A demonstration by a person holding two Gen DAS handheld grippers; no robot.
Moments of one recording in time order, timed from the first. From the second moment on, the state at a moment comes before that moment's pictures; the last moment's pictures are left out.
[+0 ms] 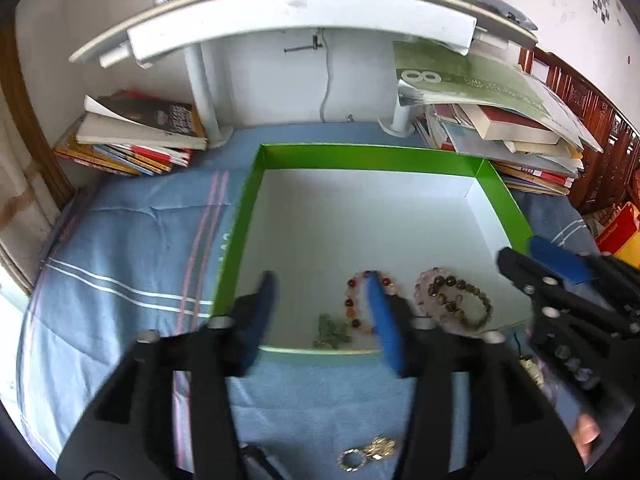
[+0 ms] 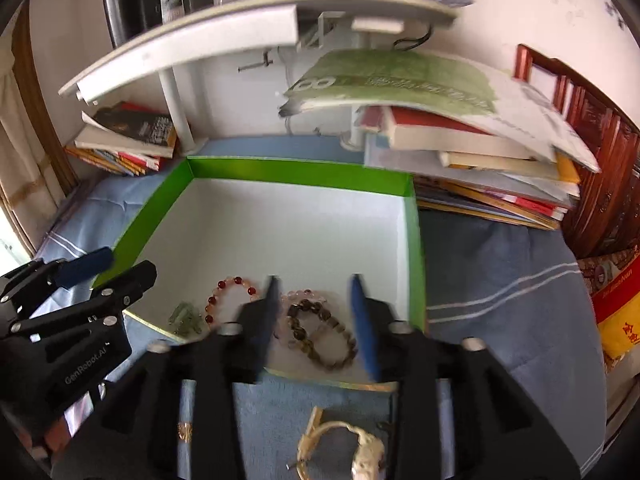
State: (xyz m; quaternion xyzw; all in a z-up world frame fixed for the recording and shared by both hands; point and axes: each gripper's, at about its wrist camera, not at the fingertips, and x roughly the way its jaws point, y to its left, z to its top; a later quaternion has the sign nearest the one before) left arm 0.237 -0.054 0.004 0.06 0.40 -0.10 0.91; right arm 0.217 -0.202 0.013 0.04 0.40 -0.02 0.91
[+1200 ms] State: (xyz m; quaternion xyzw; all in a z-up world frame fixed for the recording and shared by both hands) left arm 0.125 0.037 -0.087 -0.01 0.46 -0.07 0.89; right arm 0.069 -0.167 -0.063 0.01 0.47 0.02 0.88
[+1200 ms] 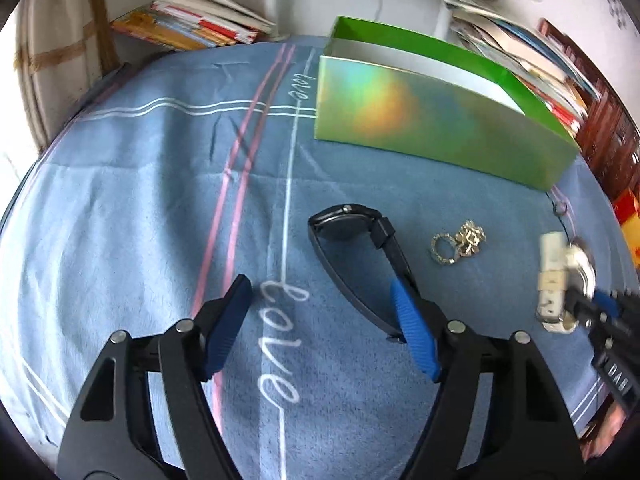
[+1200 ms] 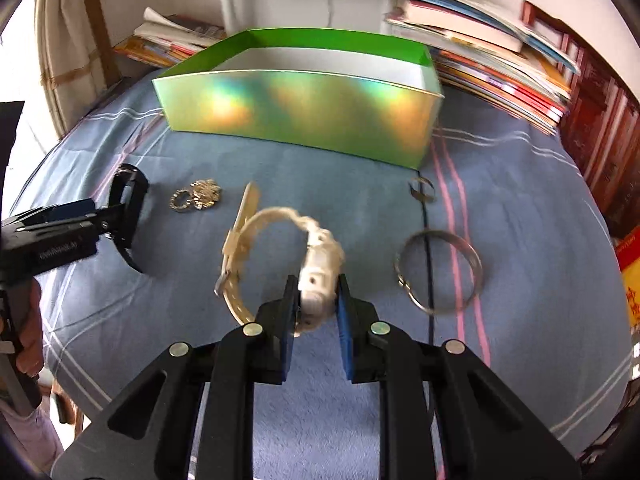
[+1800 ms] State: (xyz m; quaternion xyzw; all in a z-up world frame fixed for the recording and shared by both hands) left arm 0.108 0.006 -0.086 0.00 0.44 -0.09 0.90; right arm 0.066 -0.167 -0.067 0.03 0.44 -0.01 0.90
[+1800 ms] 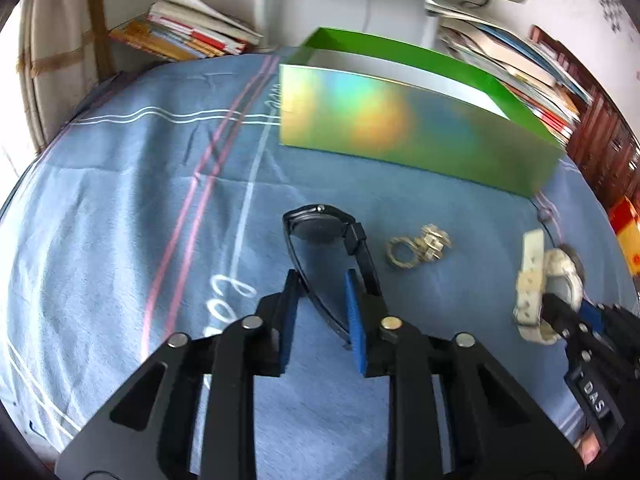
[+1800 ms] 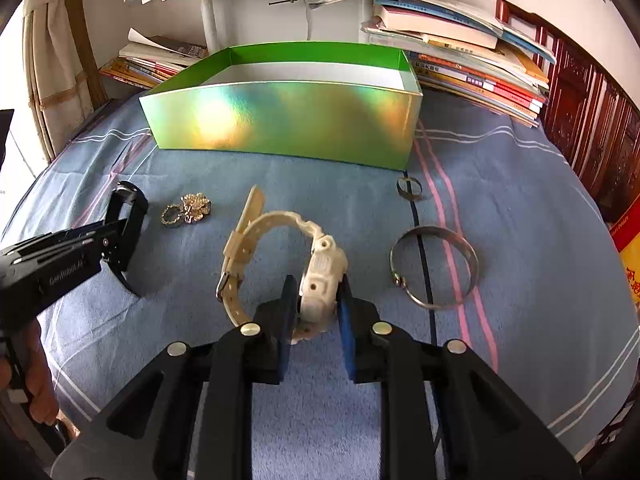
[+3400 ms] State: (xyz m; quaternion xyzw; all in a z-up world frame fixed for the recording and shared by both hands) left arm 0.075 -0.012 -0.092 0.05 0.44 -0.09 0.89; right arm 0.048 -0.165 -0.064 0.05 0.44 -0.02 0.90
